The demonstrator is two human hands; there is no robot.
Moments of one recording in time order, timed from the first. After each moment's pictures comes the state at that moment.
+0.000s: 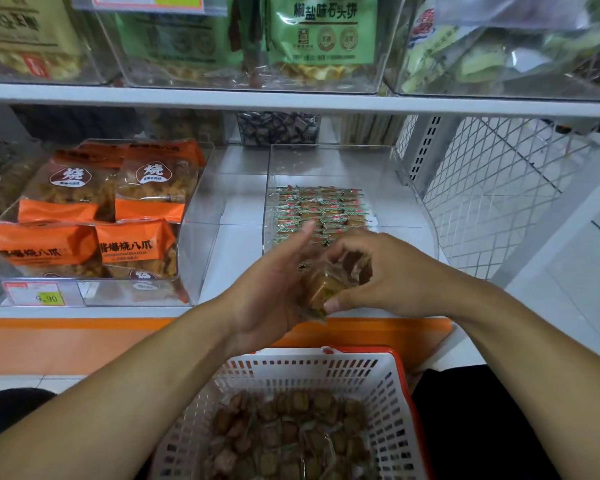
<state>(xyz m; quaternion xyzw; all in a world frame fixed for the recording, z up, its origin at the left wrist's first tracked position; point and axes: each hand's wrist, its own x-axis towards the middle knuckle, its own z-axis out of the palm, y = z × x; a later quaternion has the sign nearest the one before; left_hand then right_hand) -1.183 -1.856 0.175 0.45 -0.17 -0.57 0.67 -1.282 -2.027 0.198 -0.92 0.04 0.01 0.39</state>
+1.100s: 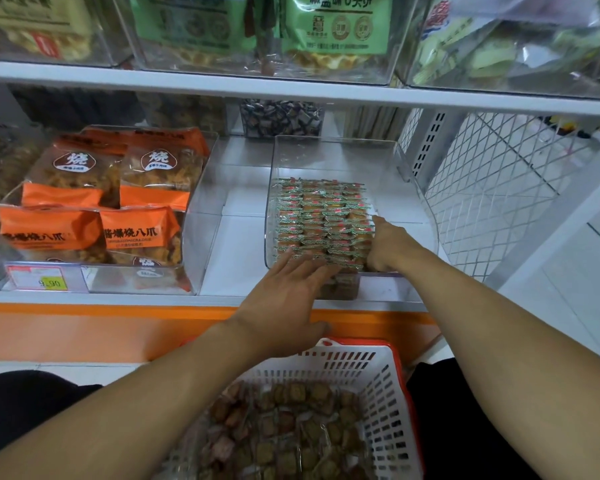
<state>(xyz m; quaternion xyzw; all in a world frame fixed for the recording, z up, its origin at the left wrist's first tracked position) -1.184 -1.857 0.119 0.82 -0.56 -0.05 0.12 -1.217 -2.087 0.119 -0.90 0.38 0.05 0.19</state>
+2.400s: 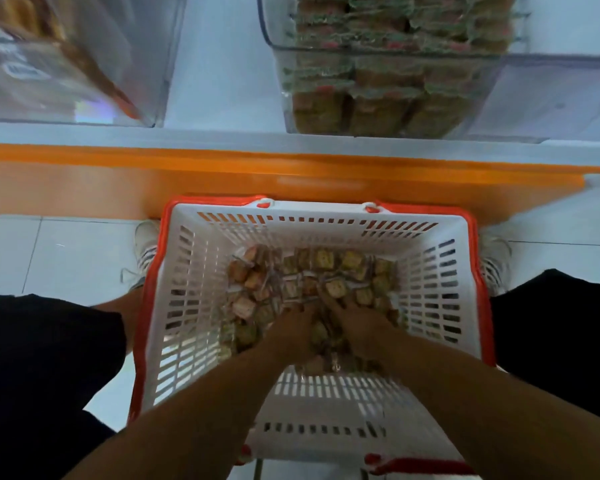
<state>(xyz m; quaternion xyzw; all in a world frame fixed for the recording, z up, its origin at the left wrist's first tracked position) -1.289 -1.772 -0.226 0.82 -0.36 -0.44 0.05 -1.377 -1.929 -0.223 -0.91 0.07 0.34 0.22</state>
